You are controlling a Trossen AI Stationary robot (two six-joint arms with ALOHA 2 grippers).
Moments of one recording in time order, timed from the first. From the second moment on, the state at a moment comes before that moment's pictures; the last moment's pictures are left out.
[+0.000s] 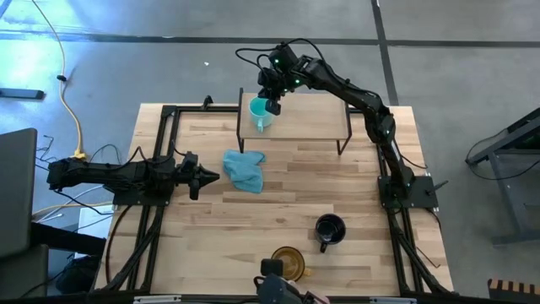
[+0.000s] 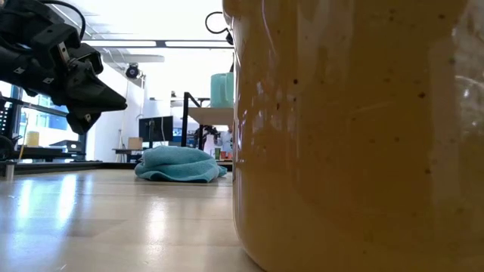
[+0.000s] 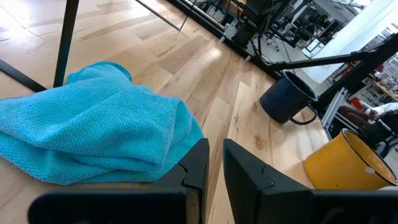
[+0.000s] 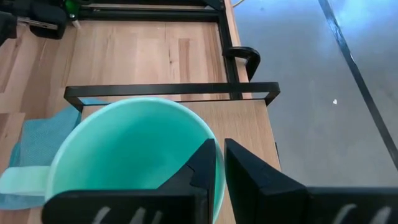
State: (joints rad) left arm 0.16 0.32 0.02 0.00 -0.06 -0.57; right arm -0.56 2.20 2.34 -0.91 -0.28 -0.43
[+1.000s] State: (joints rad) left arm 0.16 0.32 0.02 0.00 -0.06 -0.57; right arm -0.55 2.21 2.34 -0.90 -0.29 -0.42
